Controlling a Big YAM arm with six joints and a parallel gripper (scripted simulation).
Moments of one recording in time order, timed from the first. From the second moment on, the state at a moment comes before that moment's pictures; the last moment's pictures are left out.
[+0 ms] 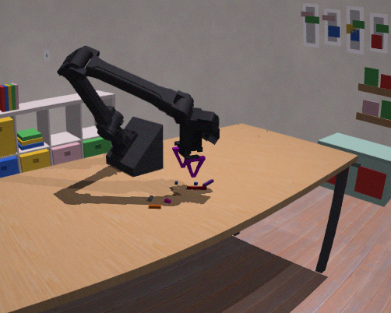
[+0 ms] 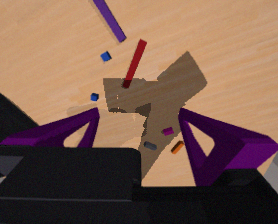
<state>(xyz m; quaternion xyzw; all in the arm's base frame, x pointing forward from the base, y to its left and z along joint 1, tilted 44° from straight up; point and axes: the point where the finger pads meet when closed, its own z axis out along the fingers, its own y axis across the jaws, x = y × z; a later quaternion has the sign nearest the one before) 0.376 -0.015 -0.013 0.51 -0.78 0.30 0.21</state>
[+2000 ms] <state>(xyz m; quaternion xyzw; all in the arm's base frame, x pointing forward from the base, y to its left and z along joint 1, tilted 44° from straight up) 0.386 -0.055 0.026 0.14 -0.92 0.36 0.07</state>
